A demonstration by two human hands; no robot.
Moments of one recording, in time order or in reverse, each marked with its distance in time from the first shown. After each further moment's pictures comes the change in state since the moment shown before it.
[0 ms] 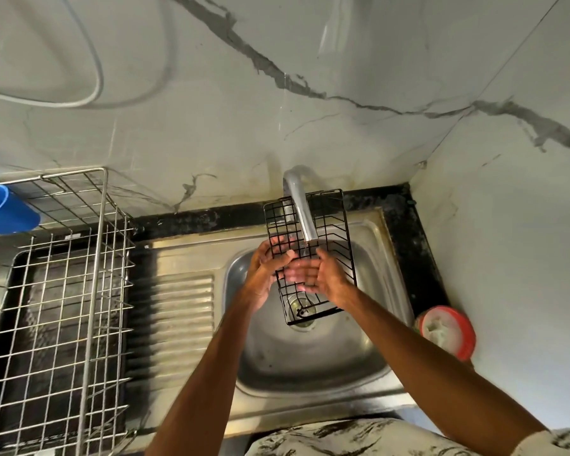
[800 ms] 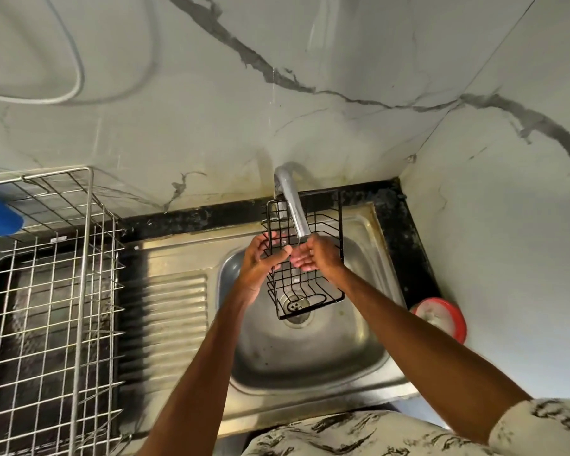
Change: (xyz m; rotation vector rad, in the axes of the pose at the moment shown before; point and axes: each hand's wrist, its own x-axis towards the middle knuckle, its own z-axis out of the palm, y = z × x) left_hand 0.001 0.007 0.007 0.107 0.009 0.099; right_hand 0.003 -0.027 0.003 -0.321 0.285 -0.150
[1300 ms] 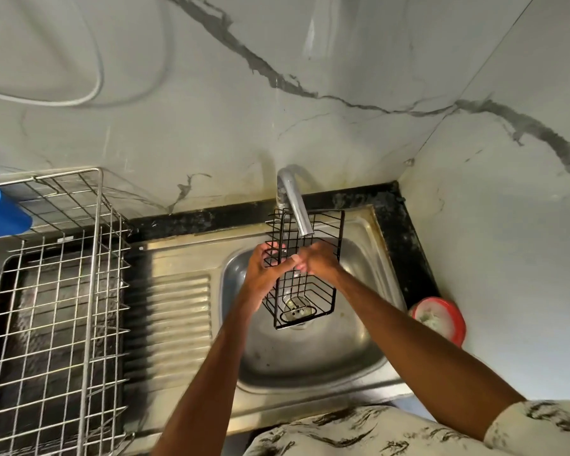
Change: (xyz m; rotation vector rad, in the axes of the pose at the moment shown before) left_hand -0.010 -0.018 -0.002 0.185 0.078 -0.025; right_hand 0.001 0.001 0.011 -0.316 0.094 -0.013
